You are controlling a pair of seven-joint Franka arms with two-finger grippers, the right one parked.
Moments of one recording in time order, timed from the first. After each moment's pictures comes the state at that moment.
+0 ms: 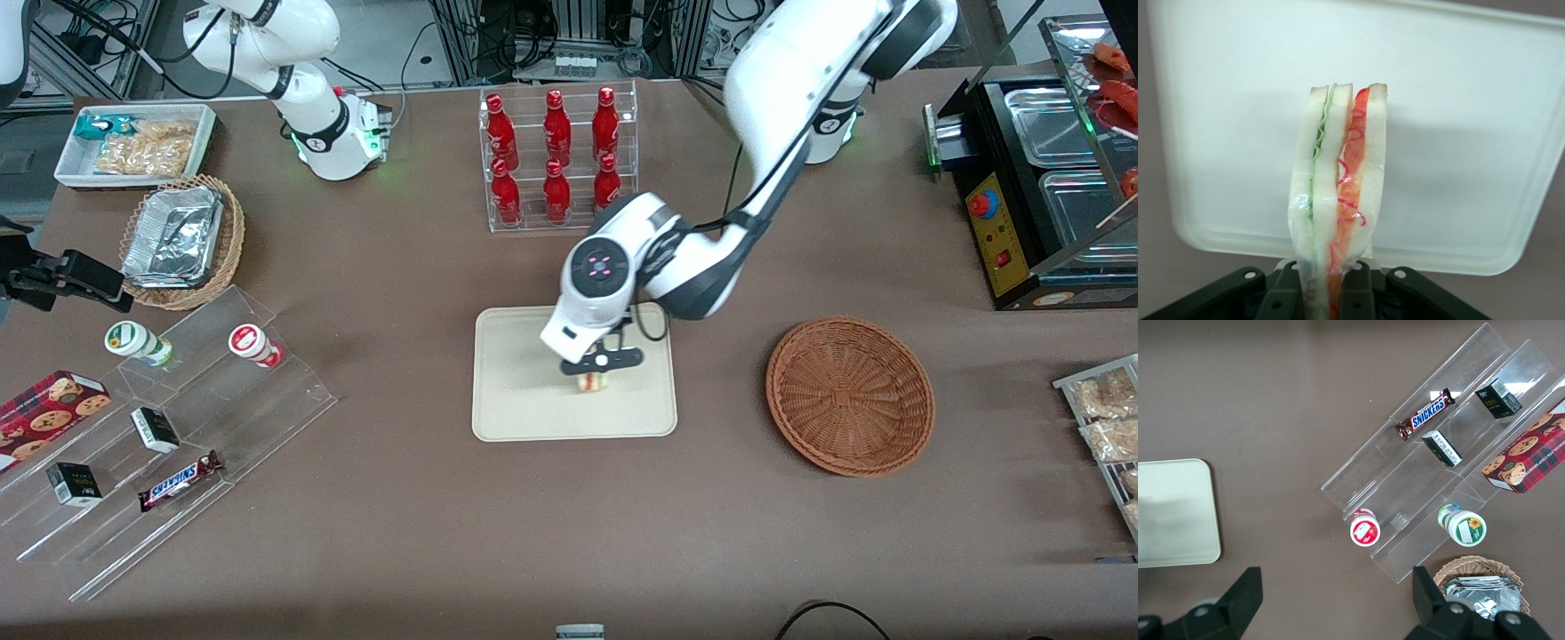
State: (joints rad) arm -0.57 0.77 -0.27 -1.32 0.03 1.99 -0.94
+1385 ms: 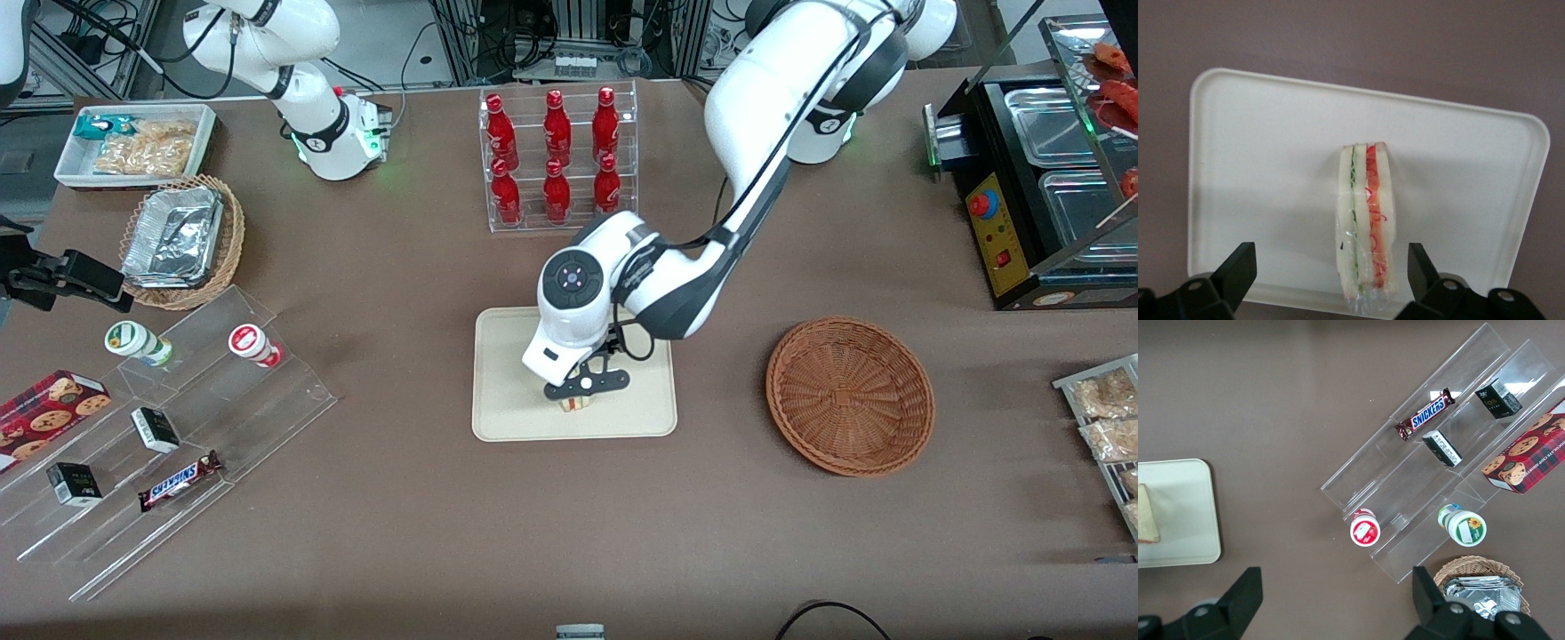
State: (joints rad) arm -0.59 0.79 -0.21 -1.13 0.14 1.89 -0.96
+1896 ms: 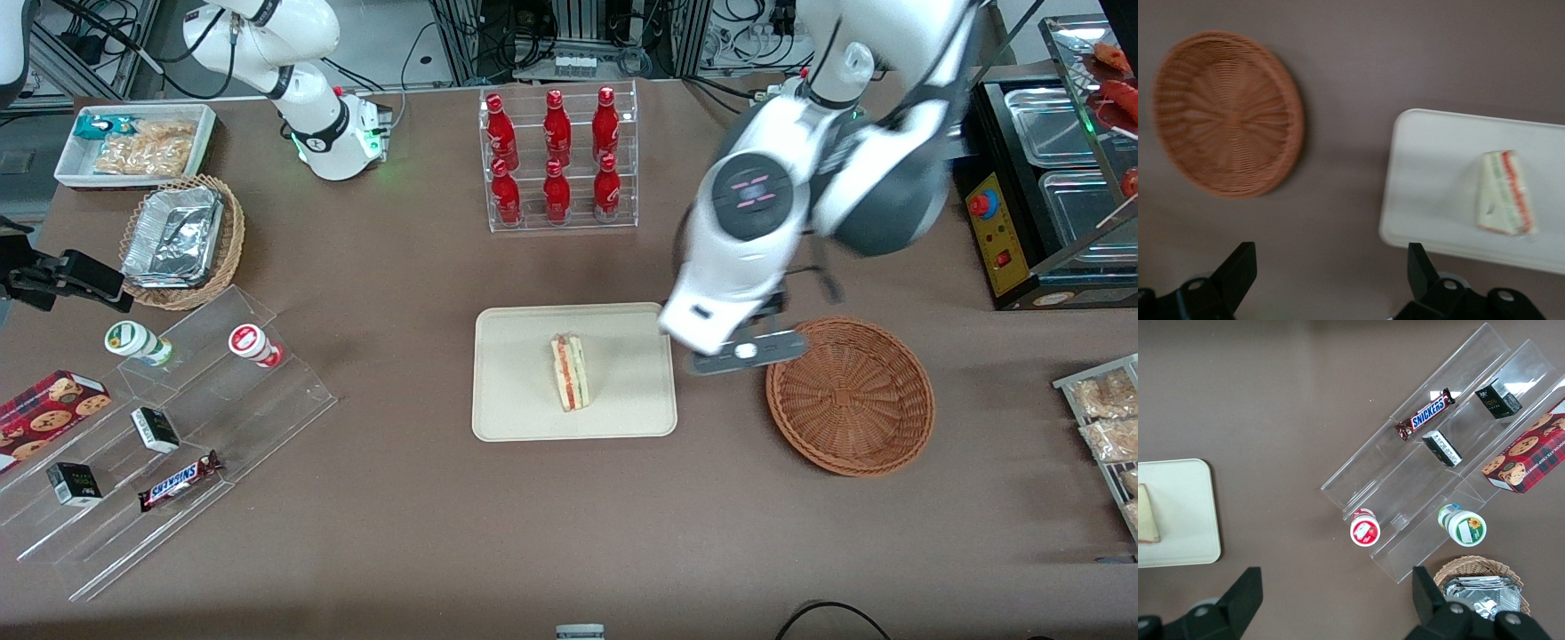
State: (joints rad) arm -0.35 0.38 -0.18 -1.28 0.14 1.50 -0.64
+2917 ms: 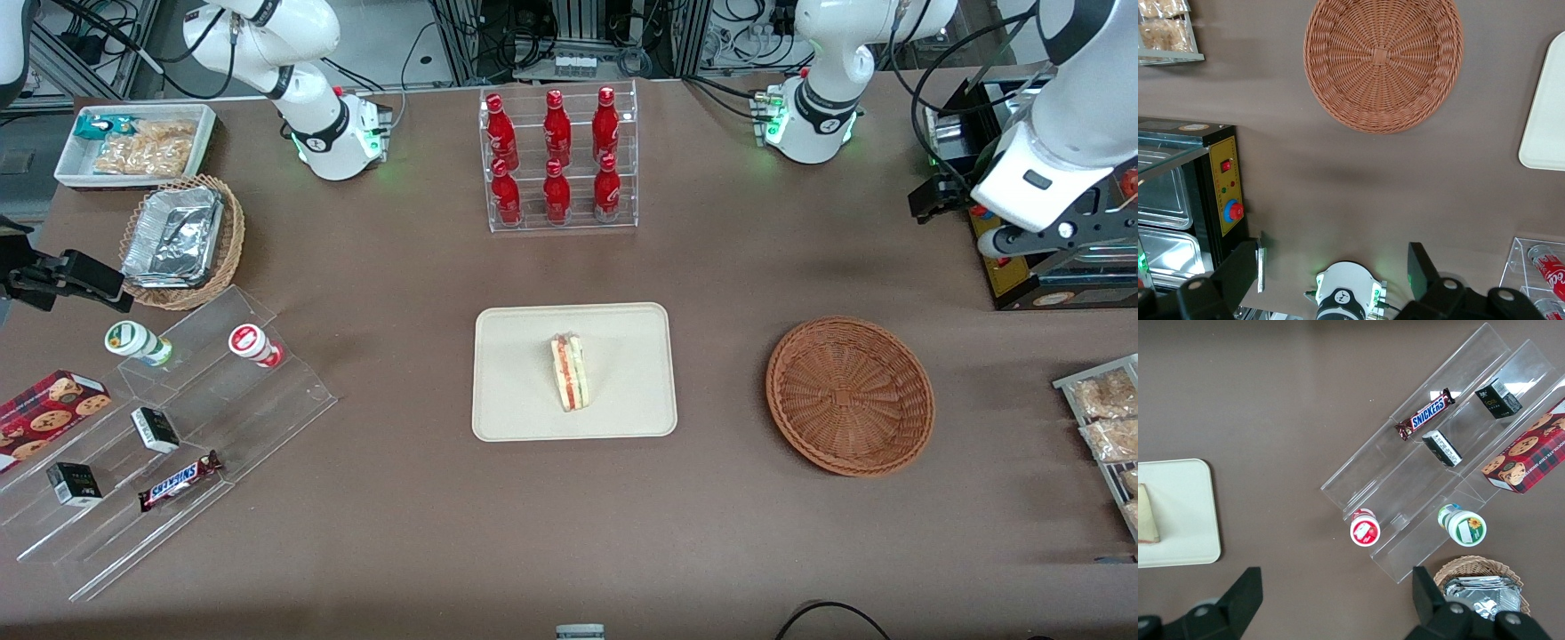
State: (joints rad) arm 0.02 -0.05 -0.18 -1.61 0.11 1.34 -0.22
